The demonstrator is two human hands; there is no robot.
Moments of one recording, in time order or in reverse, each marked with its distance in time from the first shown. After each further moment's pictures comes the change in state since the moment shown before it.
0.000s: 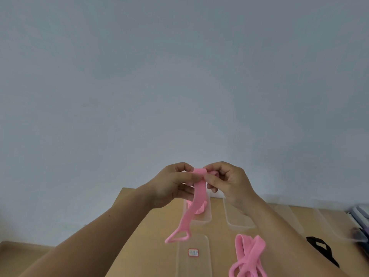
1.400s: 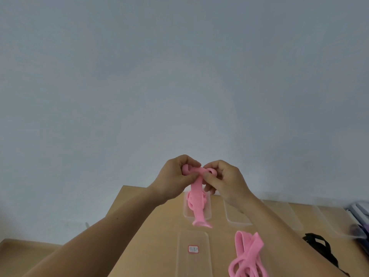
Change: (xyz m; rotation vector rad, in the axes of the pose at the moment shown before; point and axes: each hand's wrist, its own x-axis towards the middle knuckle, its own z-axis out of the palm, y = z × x) left_hand 0.006 -0.009 0.006 0.463 0.279 0.328; right_hand 0.002 0.005 0.007 -0.082 0.028 0.070
